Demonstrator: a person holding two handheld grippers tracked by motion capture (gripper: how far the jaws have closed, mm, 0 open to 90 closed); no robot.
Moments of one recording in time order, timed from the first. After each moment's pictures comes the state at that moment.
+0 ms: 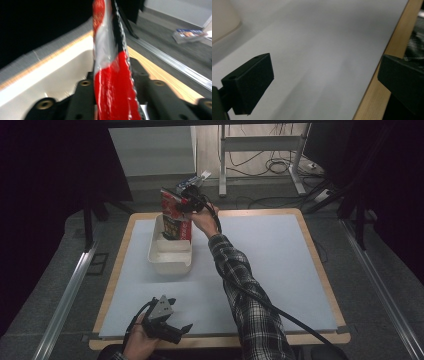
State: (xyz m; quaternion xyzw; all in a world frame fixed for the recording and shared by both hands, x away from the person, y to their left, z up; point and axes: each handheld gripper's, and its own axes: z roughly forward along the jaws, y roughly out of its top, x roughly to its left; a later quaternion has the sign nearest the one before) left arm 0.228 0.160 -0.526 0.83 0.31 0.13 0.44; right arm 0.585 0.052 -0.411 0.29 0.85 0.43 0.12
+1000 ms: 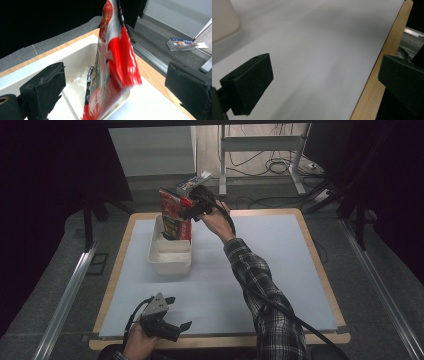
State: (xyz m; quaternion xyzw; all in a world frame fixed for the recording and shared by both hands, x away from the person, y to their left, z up) left arm 0.230 0.166 -0.524 0.81 0.33 0.11 0.47; right arm 0.552 0.019 -0.385 0.25 0.85 0.44 0.15
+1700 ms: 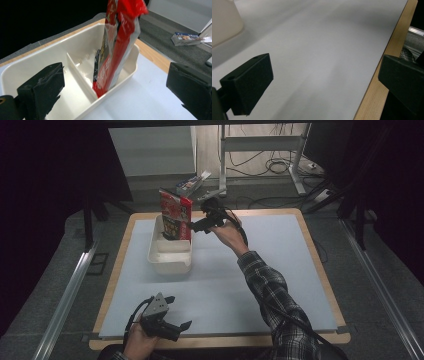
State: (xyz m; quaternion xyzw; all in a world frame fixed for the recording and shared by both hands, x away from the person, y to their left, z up) left arm 0.230 0.165 -0.525 0.81 0.32 0.13 0.46; right arm 0.520 -0.018 -0.401 0.25 0.85 0.44 0.13
